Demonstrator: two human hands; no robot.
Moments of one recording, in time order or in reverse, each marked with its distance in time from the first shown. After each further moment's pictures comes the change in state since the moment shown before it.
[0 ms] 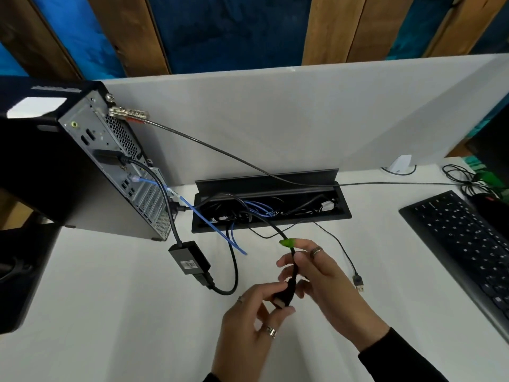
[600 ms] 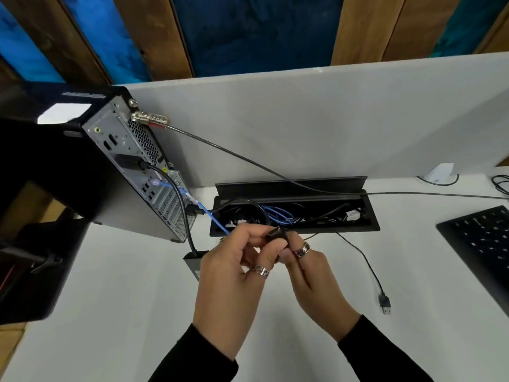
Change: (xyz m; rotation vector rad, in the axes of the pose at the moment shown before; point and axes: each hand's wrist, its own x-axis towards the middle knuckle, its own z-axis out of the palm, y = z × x) left_hand 0.068 0.052 -0.038 0.028 0.202 0.008; right_hand 0.037 -0.018 0.035 -0.589 -0.101 -0.664
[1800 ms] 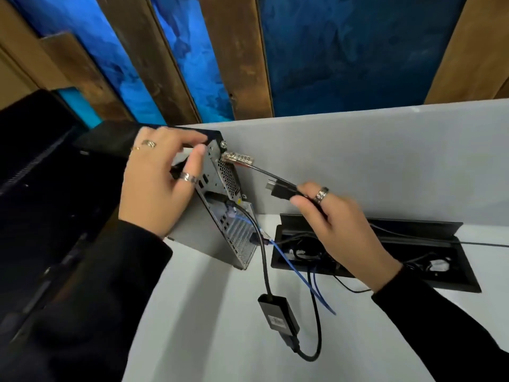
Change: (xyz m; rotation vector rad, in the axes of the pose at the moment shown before) left_hand 0.130 0.000 -0.170 0.854 0.339 0.435; right_hand 0.134 -0.037 0.014 -0.125 -0.043 -0.129
